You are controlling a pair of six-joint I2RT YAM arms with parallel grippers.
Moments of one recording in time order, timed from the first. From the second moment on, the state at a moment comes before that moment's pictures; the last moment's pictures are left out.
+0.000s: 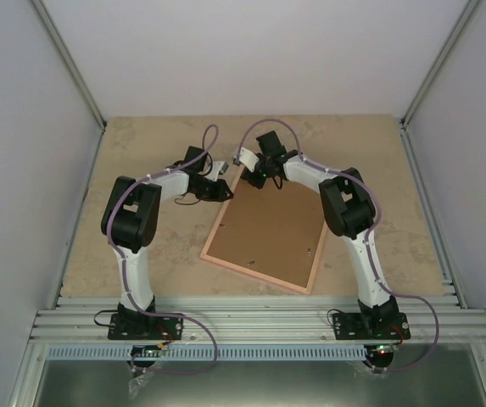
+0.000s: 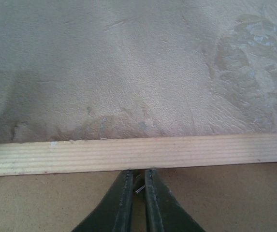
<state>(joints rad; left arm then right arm) -0.30 2.02 1.24 -0.30 0.54 -0.12 0.53 2.37 1.80 -0.33 -0.34 -0.59</state>
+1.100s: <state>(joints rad) -0.28 1.95 1.19 -0.31 0.47 -0.14 0.33 2.00 1.59 -0.42 -0.56 -0.33</state>
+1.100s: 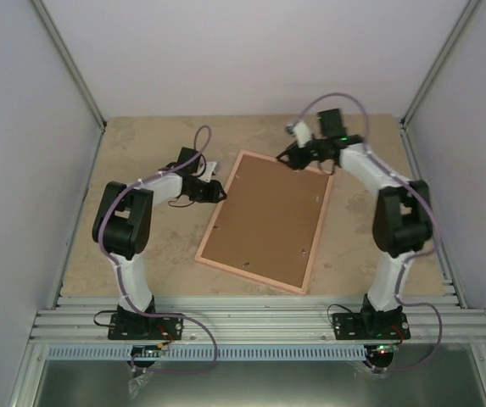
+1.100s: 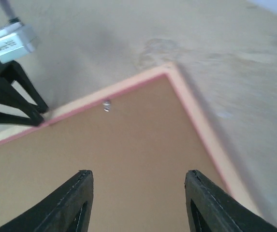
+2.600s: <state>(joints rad) -0.76 1.75 1.12 -0.35 0.35 0.34 0.09 2.23 1.50 -0.41 -0.82 -0.03</state>
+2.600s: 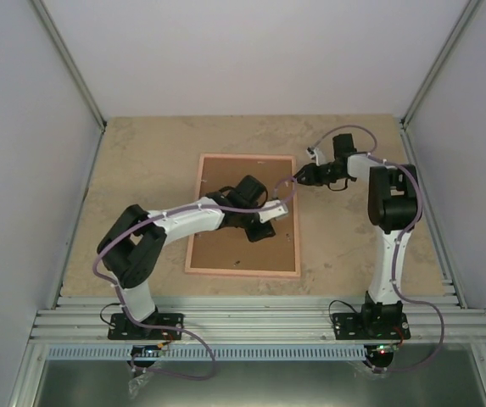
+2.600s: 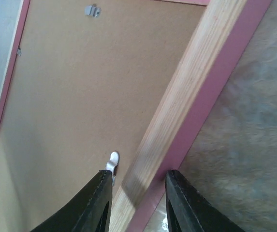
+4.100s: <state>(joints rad) -0.91 1.94 1.08 0.02 0.10 0.33 0.32 1.95 1.20 -0.37 -0.30 0.15</state>
